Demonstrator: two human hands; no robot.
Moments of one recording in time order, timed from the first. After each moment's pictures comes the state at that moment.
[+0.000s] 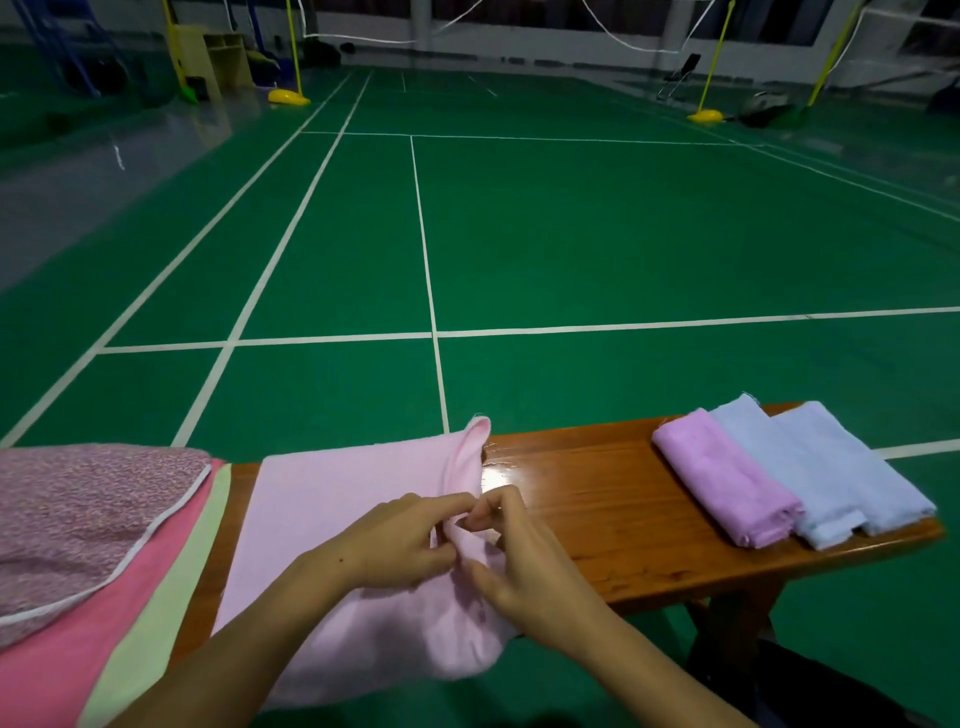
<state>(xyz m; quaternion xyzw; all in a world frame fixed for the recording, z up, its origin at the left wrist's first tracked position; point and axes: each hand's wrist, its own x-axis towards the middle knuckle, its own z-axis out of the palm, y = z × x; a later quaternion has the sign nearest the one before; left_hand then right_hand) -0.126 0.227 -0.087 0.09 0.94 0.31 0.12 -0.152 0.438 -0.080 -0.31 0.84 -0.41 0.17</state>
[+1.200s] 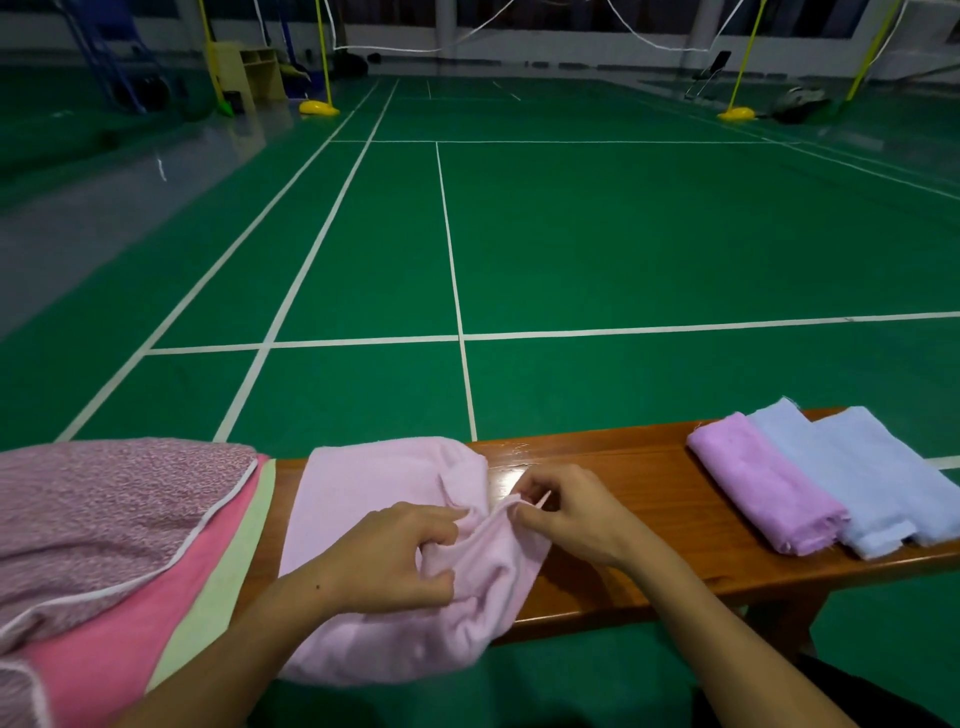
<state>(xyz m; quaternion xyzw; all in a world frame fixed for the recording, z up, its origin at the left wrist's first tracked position) -0.077 0.200 -0.076 0.08 0.95 0.30 0.04 -0.218 0.433 -0.071 -0.35 0.84 -0.37 0.17</state>
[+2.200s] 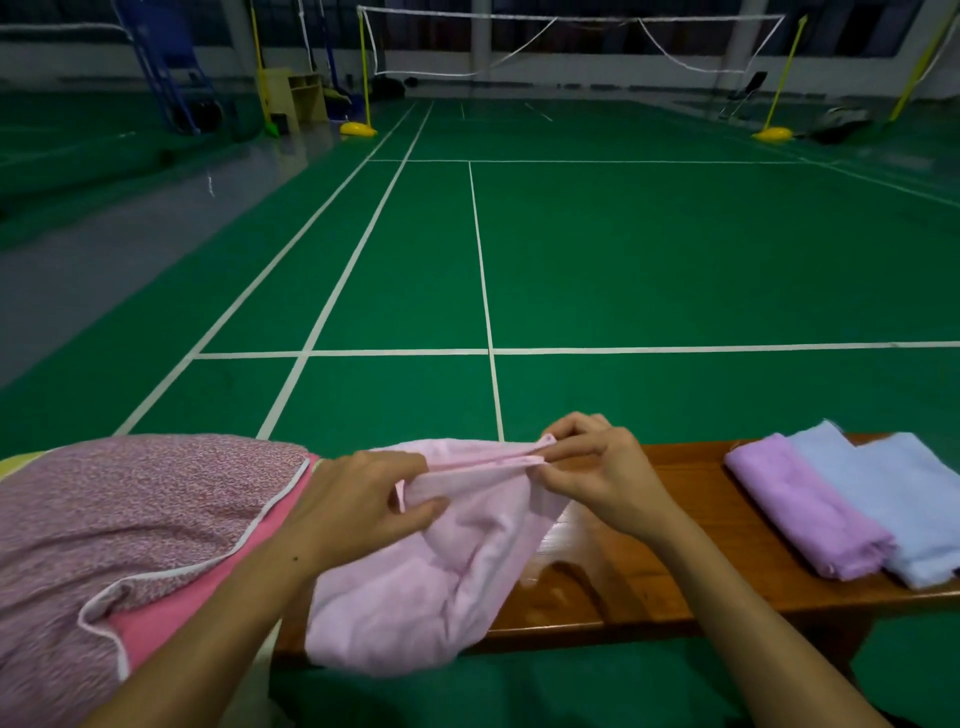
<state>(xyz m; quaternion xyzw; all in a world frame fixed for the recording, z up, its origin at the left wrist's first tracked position) -0.055 0.135 -0.035 0.00 0.98 0.13 -0.15 -0.219 0.408 -0.034 -0.39 0.79 -0.47 0.03</state>
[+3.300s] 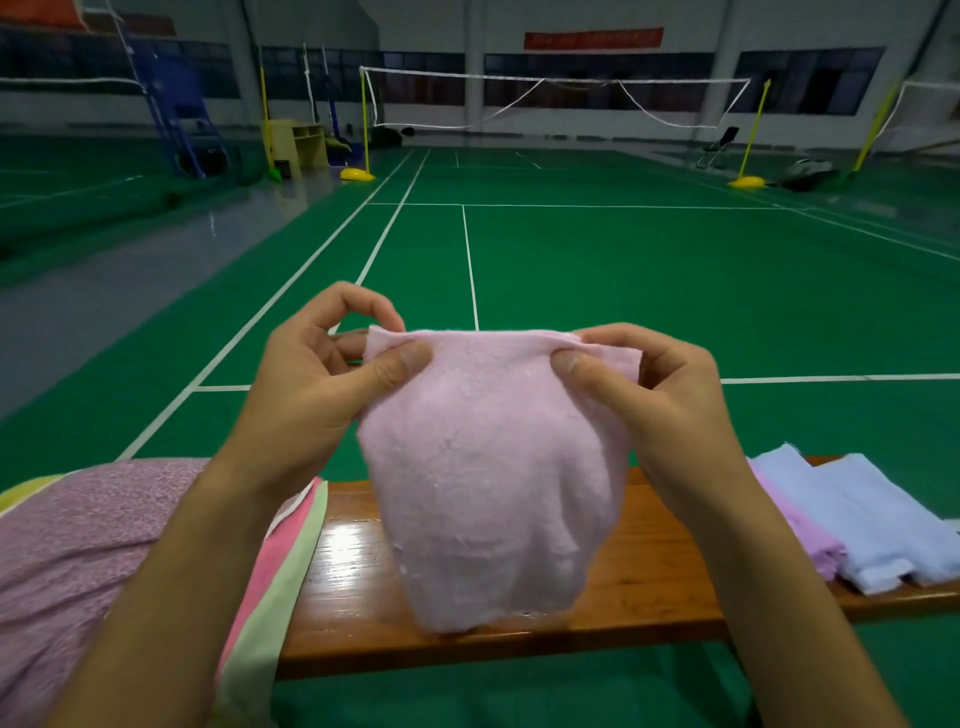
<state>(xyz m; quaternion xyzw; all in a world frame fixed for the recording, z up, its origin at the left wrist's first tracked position) -0.010 0.200 0.146 0.03 0.70 0.65 -0.30 -0.126 0.436 0.133 -0.32 0.62 -0.71 -0.01</state>
